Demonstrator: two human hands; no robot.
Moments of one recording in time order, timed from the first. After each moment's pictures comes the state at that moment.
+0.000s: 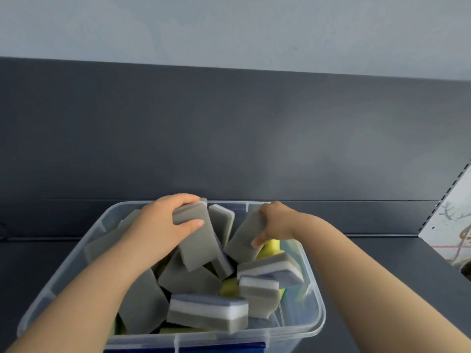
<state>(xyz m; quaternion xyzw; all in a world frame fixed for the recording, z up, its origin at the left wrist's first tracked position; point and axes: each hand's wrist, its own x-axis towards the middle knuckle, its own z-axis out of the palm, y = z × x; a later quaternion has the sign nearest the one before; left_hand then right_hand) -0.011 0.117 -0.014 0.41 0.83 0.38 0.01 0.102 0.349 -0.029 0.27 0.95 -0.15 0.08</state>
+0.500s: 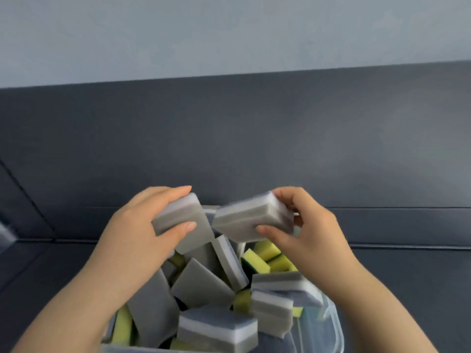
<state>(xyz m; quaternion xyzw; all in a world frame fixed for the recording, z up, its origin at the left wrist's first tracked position) 0.036 0.093 0.042 0.39 0.83 0.37 -0.14 0.163 0.293 0.012 0.10 0.84 -0.41 -0.34</state>
